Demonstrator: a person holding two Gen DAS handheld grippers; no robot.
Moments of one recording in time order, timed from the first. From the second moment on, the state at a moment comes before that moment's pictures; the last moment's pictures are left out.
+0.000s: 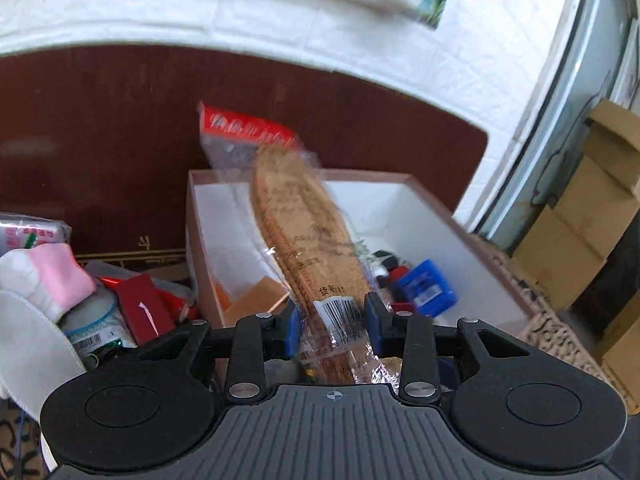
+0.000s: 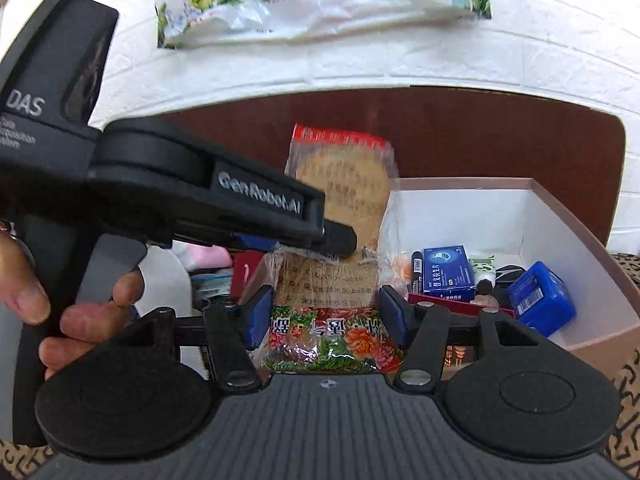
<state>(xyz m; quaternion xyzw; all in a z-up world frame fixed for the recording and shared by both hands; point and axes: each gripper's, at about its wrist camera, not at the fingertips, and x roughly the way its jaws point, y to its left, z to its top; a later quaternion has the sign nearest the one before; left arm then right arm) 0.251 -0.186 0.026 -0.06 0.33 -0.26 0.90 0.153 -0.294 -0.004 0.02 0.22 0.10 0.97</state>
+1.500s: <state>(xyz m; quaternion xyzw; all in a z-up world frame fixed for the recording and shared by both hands) 0.208 -0.161 0.032 -0.06 0.26 -0.25 0.93 0.160 -0.282 -0.015 -0.01 0.25 0.04 0.97</state>
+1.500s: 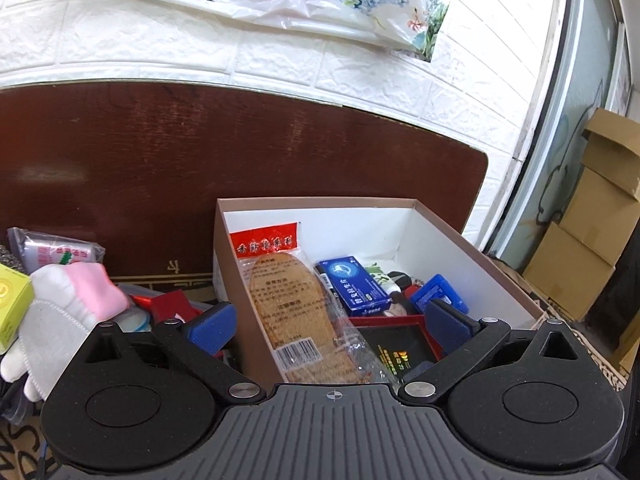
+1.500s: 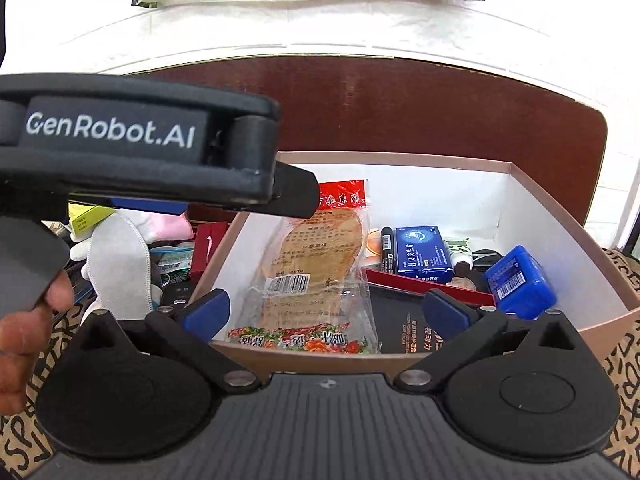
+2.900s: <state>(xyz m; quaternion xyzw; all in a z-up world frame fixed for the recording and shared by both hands) 0.031 -0.049 -0.042 -0.11 0.31 -0.15 0.93 0.019 -0.205 -0.053 -0.01 0.26 0.11 0.96</state>
